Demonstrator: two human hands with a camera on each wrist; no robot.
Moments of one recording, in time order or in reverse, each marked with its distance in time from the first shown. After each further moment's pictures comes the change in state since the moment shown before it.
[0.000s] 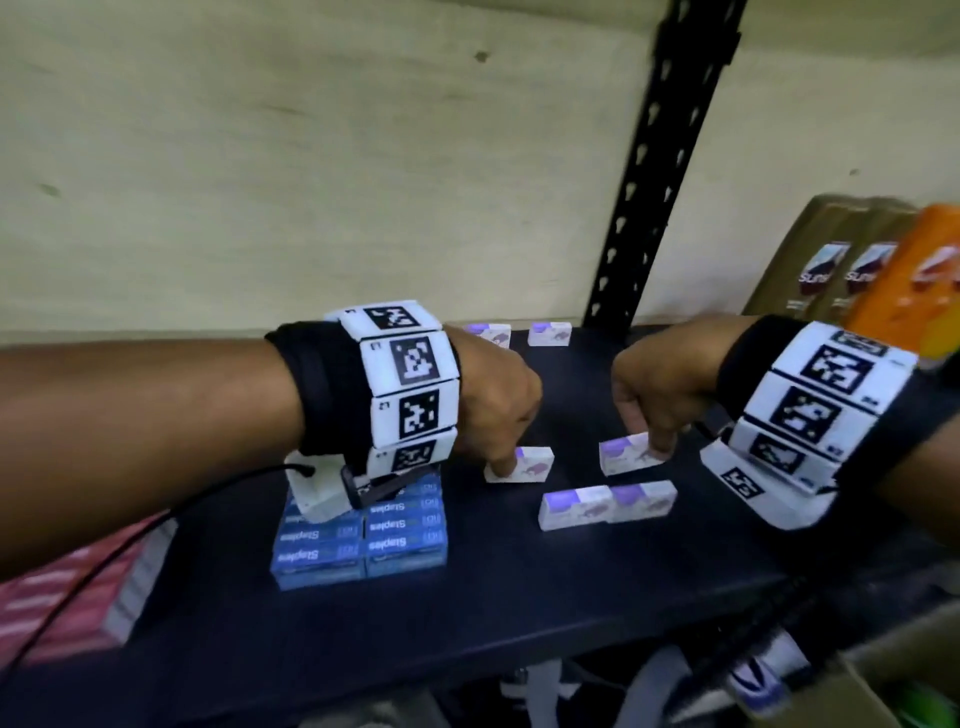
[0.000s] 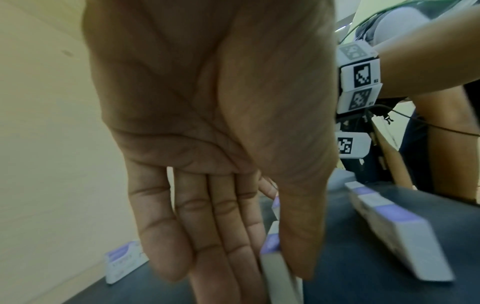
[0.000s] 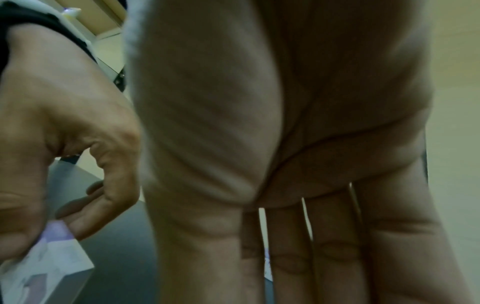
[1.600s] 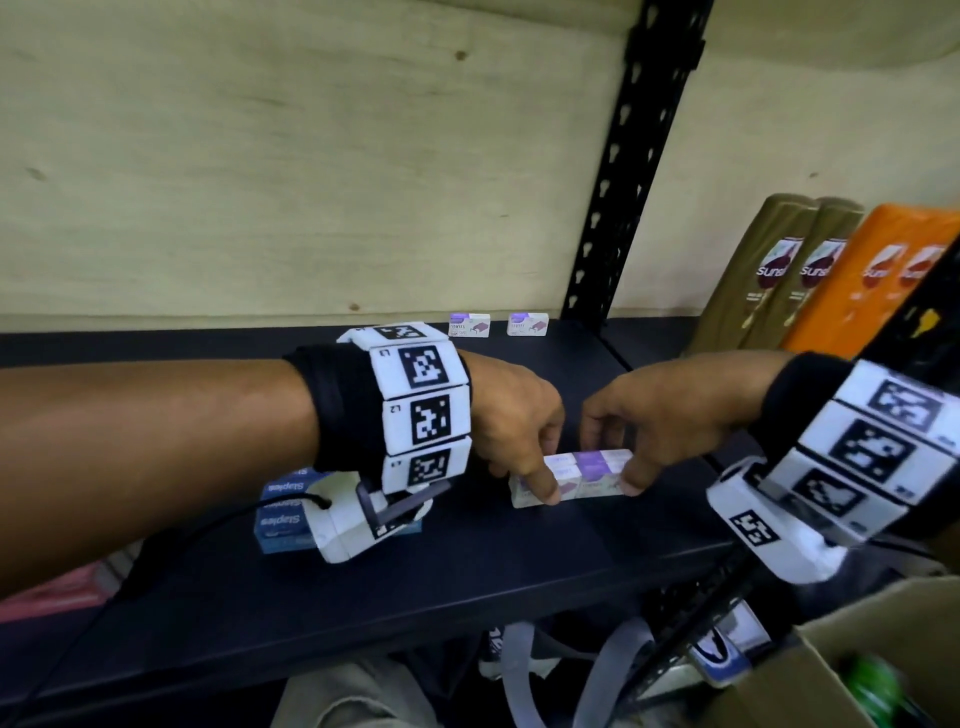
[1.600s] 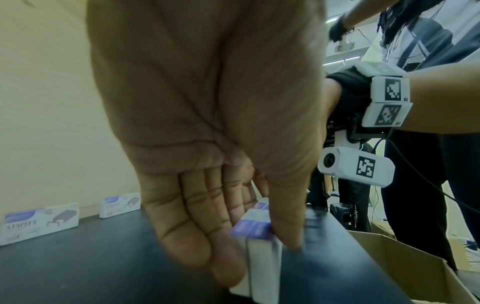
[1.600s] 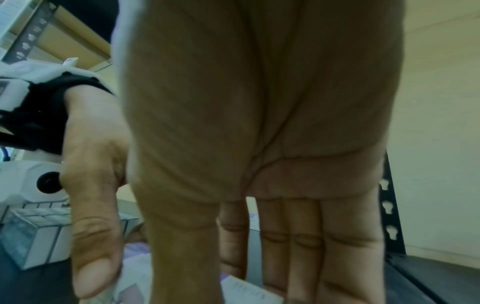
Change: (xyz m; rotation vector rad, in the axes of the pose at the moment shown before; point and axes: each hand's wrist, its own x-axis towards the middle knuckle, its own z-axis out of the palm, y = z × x) left_hand -0.009 0.044 -0.014 -0.454 -0.040 -0.033; right_hand -0.046 -0.004 0.034 0.233 0.025 -0.137
